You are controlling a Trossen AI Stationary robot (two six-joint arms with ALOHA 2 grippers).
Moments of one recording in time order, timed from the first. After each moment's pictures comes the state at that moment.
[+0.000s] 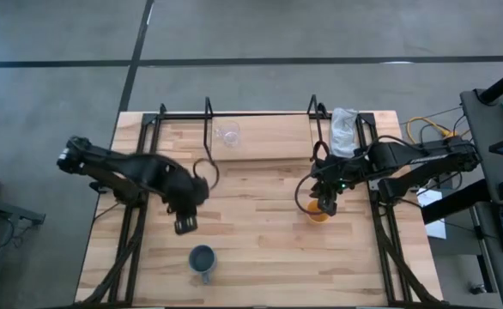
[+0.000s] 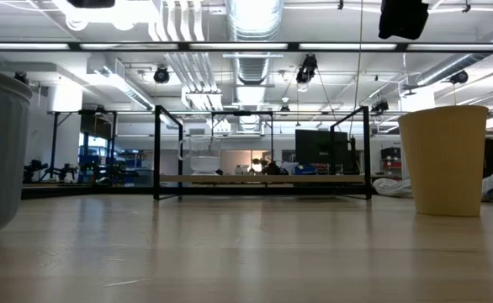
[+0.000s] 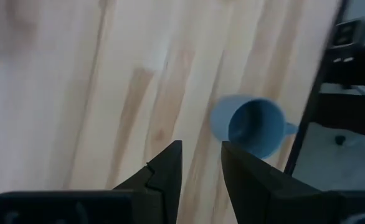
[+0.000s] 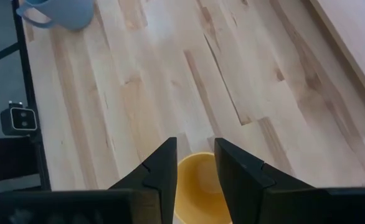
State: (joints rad) left arm -0.30 1.38 1.52 -1.37 0.07 -0.62; right arm 0.18 1.21 1.23 -1.01 0.03 0.54
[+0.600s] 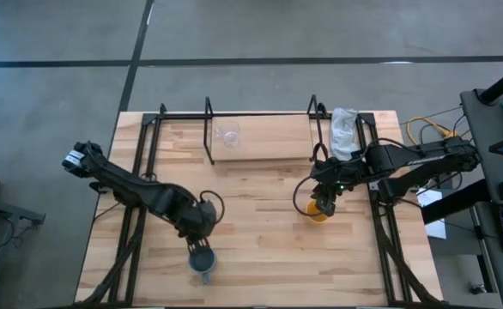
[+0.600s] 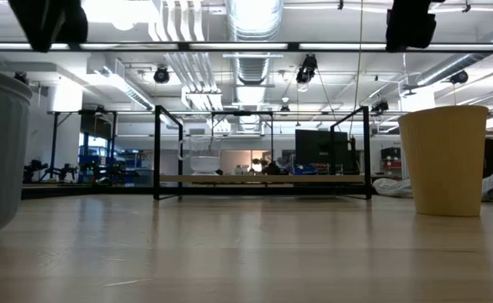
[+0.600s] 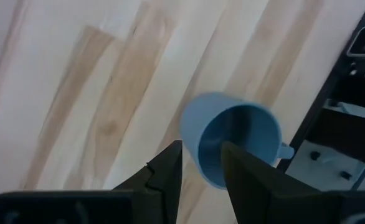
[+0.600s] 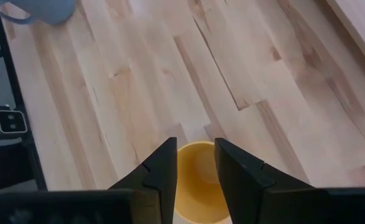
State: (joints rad) left arm -0.45 1.45 1.29 -1.08 0.08 -0.94; right arm 0.18 1.21 1.18 -1.01 0.03 0.61
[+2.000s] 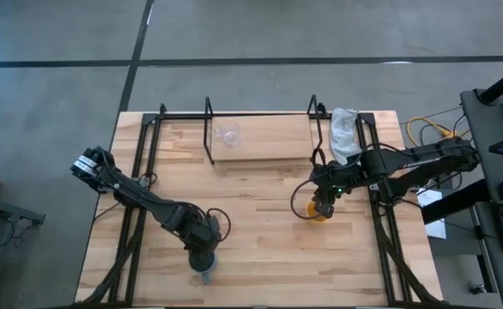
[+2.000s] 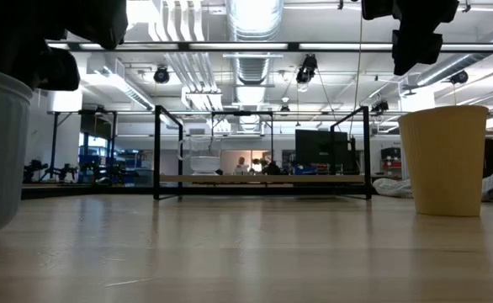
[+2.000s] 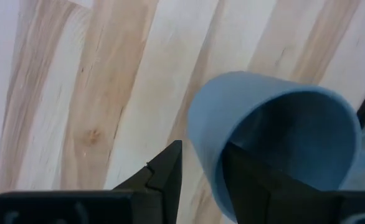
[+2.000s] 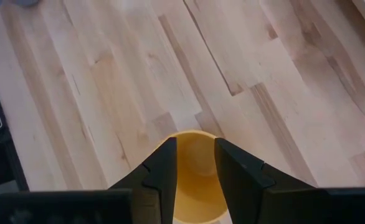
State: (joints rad) left arm -0.50 1.57 1.14 -0.90 0.11 -0.88; right arm 0.18 1.21 1.09 -0.98 0.03 0.64
